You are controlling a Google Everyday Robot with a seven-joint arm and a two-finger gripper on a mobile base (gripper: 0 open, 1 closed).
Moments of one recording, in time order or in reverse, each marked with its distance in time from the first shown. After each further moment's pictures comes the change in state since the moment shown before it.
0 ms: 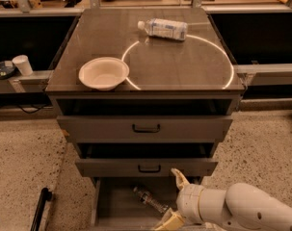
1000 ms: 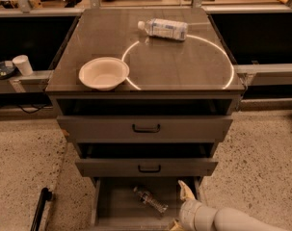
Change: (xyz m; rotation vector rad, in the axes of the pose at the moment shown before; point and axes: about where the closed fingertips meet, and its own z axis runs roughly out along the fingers) arm 0.130 -0.033 0.059 0.185 0.114 -0.125
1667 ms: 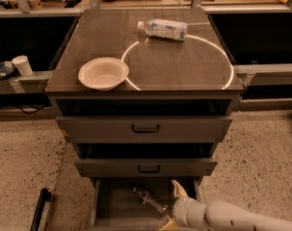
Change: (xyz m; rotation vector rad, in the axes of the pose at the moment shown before) arm 0.007 0.001 0.034 -0.056 -0.010 0.021
